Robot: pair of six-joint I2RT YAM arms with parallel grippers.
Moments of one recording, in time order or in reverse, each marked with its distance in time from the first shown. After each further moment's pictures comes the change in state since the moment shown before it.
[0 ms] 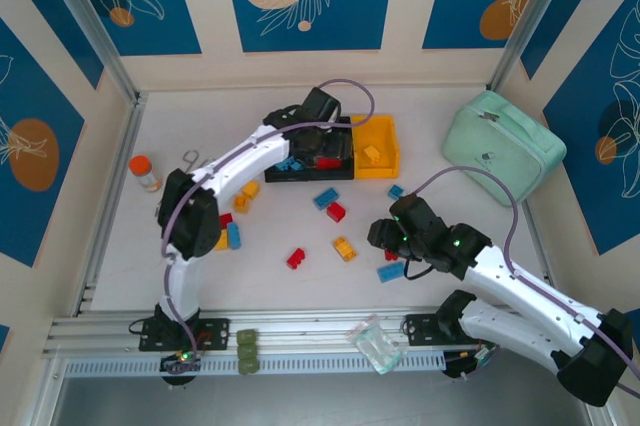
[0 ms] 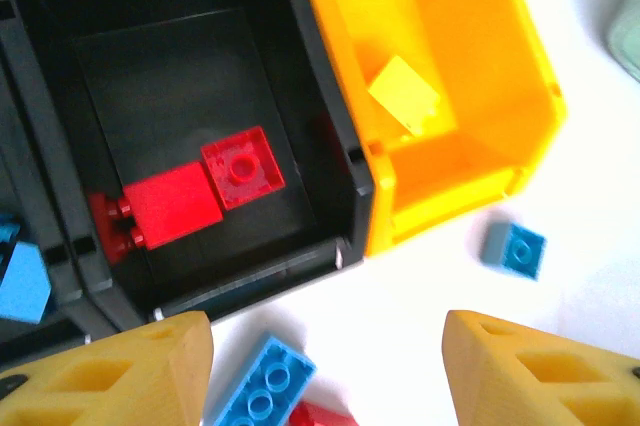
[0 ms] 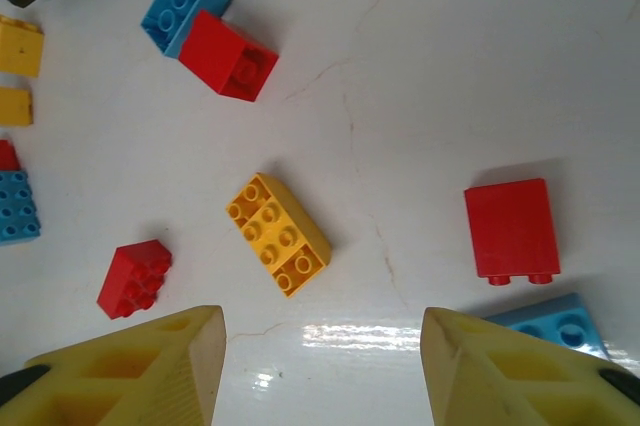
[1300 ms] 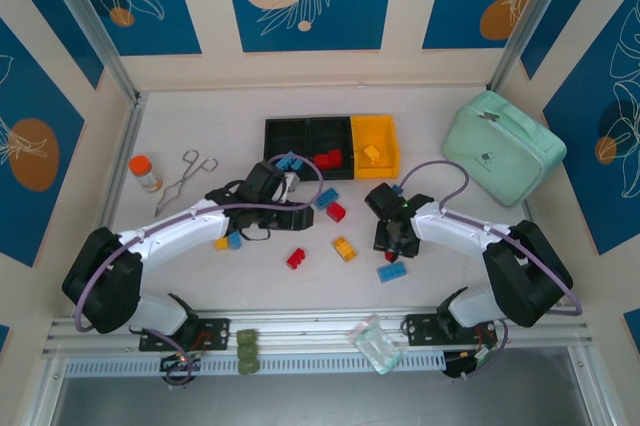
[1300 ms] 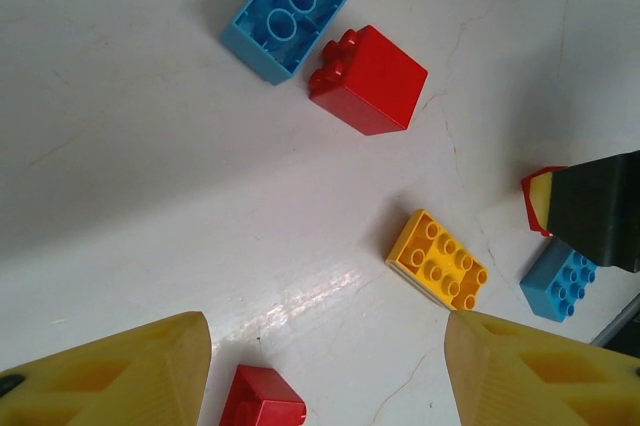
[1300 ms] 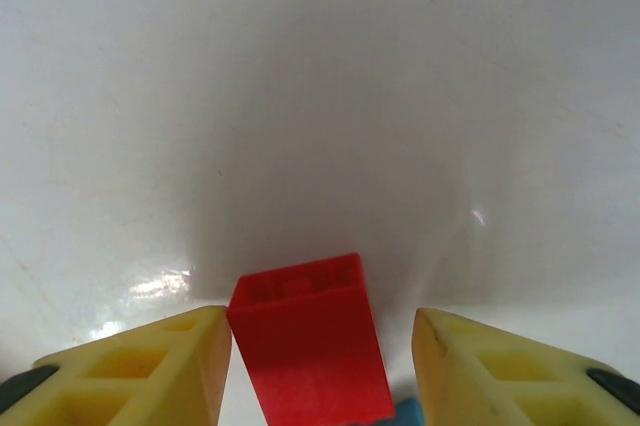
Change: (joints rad) left arm -0.002 -0.602 -0.971 0.360 0.216 -0.111; right arm -0.127 0.569 0.053 0.013 0.055 -0.131
